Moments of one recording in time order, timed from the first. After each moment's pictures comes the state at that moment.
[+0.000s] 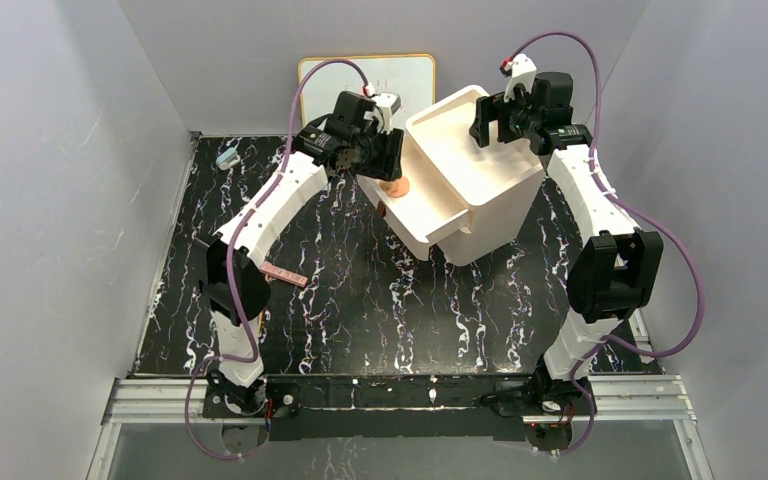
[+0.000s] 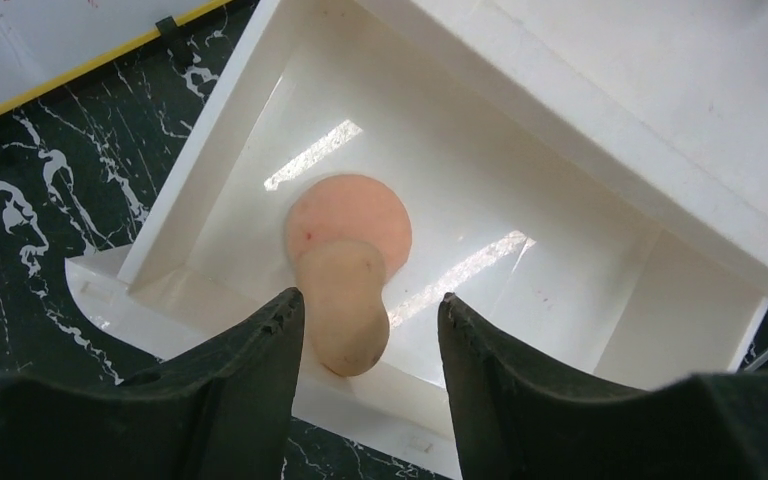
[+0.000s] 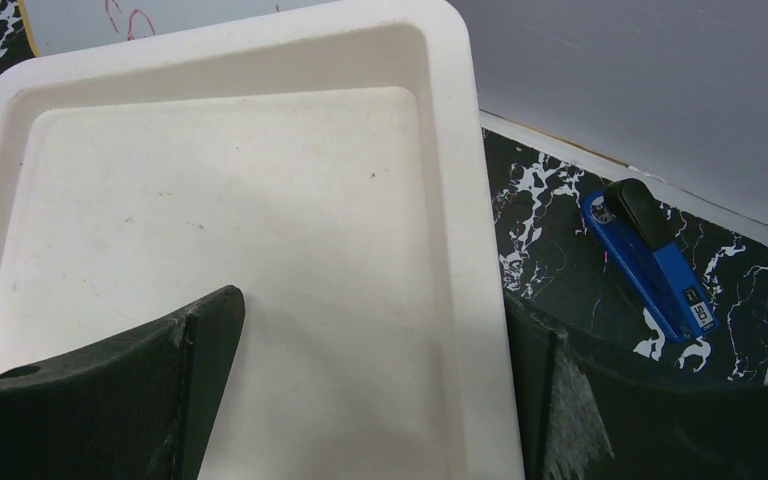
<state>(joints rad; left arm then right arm) -0.56 1.91 2.00 -0.80 0.14 -0.19 0.14 1.78 1.71 -0.36 -0.33 -0.12</state>
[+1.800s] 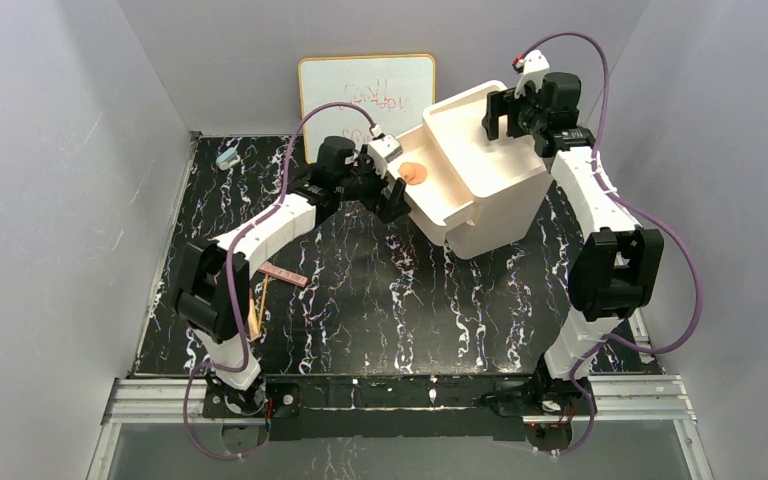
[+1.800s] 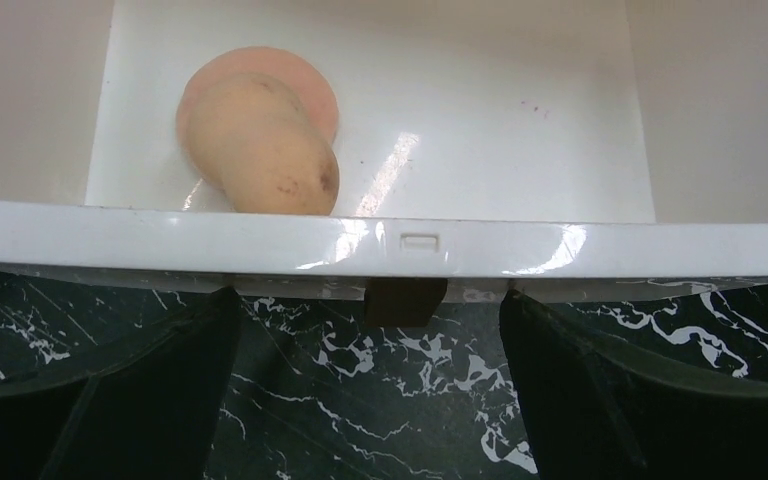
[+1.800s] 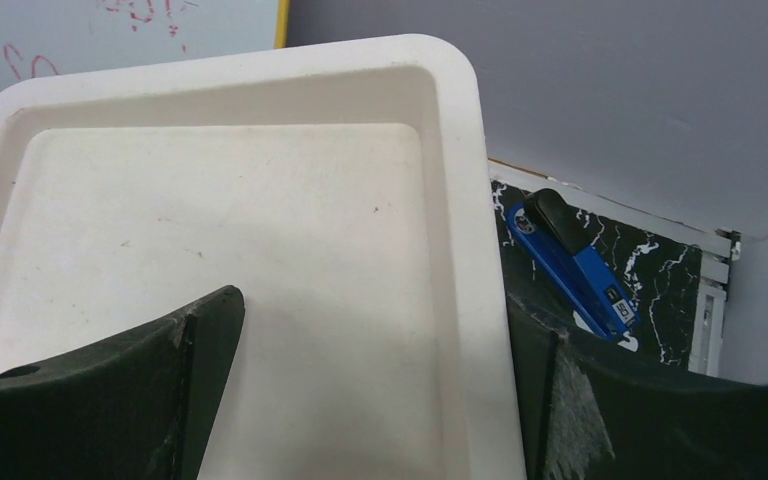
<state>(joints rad) -0.52 1.71 1.32 -0.10 0.51 0.13 0.12 1.79 1.67 -0.23 -0.26 -0.12</state>
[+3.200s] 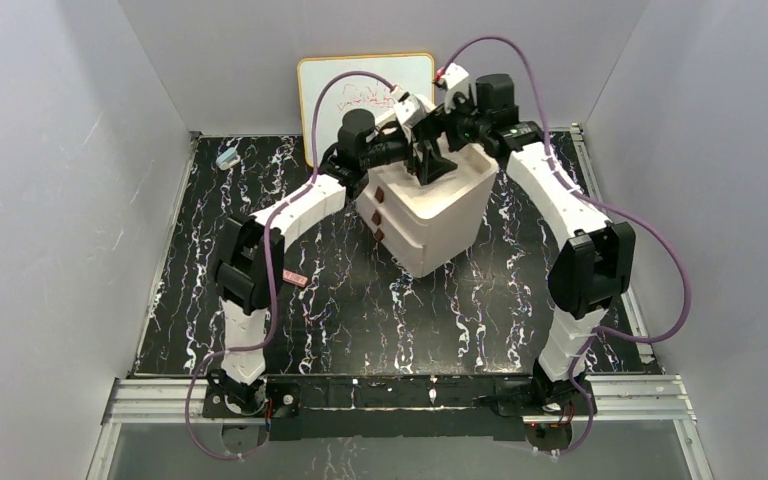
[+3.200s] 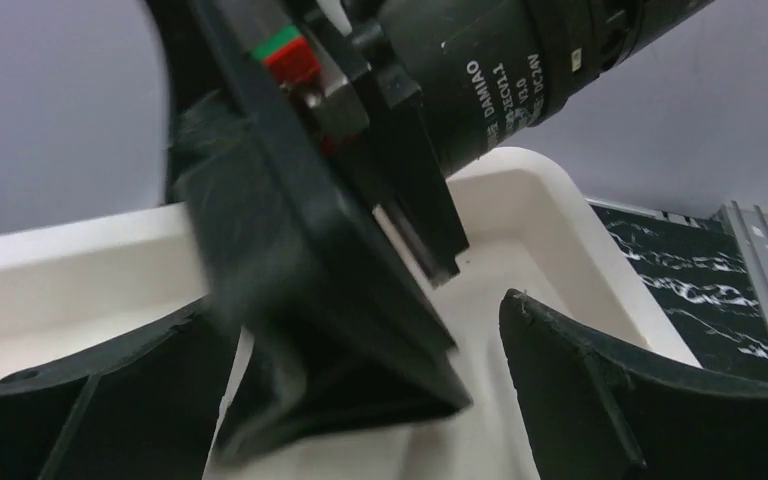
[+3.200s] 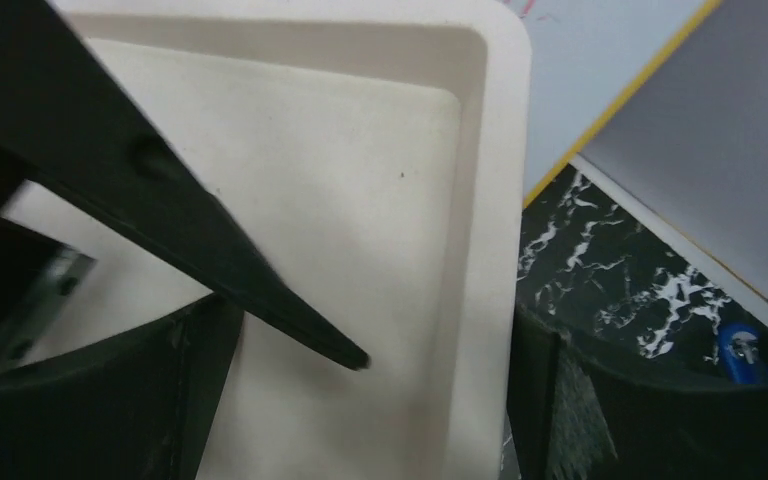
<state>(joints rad) -0.55 2.03 1.71 0.38 0.73 -0.06 0.33 1.85 1.82 -0.42 -0.34 -0.21</state>
